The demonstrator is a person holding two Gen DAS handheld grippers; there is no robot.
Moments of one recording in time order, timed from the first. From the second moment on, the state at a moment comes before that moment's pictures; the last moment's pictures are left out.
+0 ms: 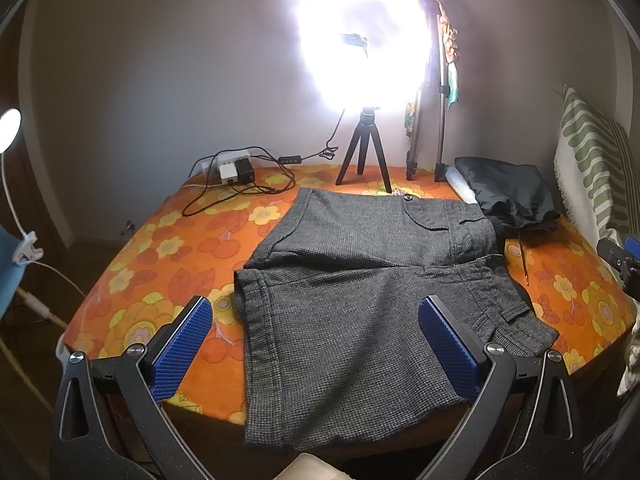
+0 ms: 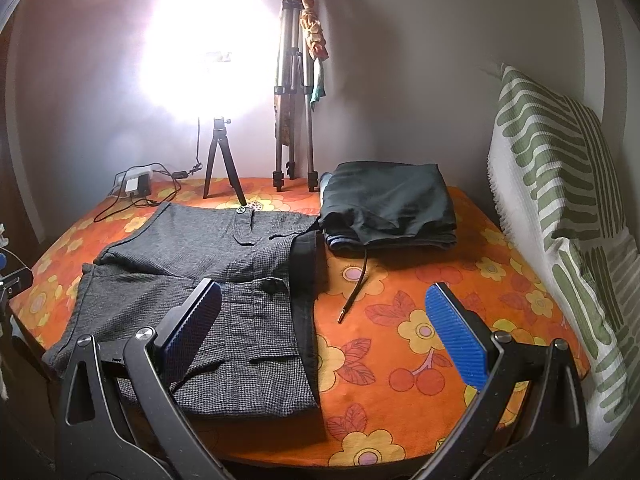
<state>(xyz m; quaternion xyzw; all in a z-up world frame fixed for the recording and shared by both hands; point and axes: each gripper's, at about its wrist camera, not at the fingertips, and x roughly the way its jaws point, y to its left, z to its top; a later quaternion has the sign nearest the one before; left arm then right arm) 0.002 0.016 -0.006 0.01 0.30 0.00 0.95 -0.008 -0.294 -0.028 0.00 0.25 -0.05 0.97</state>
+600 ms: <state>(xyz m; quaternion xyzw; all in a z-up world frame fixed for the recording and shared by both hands) 0.003 0.019 -0.004 0.01 0.30 0.00 0.95 -0.009 -0.290 -0.023 -0.01 0.24 -0.04 0.97</state>
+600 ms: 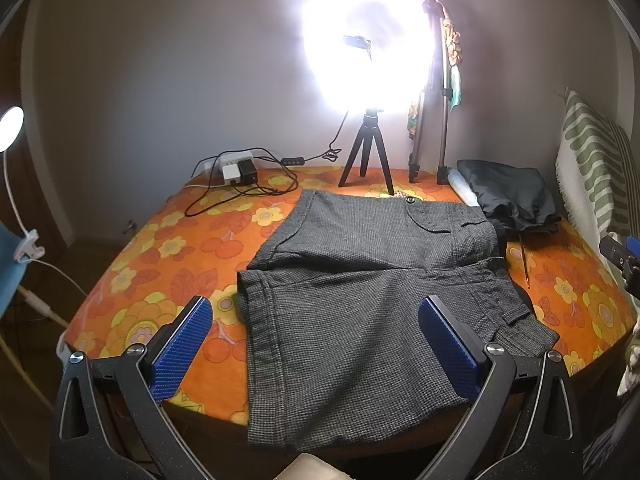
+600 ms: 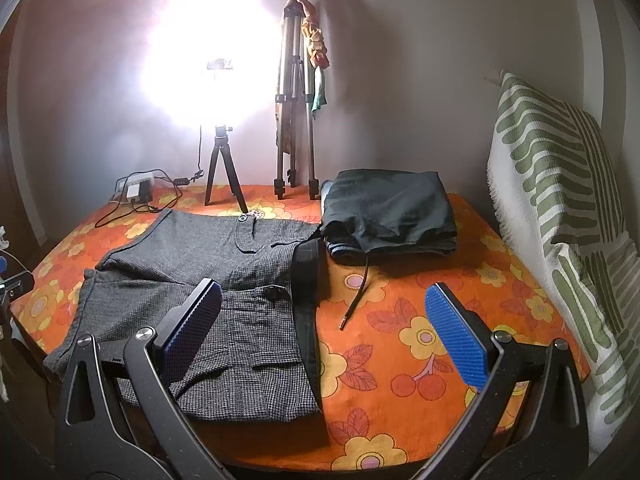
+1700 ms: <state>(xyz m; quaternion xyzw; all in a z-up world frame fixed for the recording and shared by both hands) 0.002 0.020 -0.001 0.00 0.29 0.01 0.96 -0.019 -0.295 -0.014 0.01 0.21 -0.04 0.98</state>
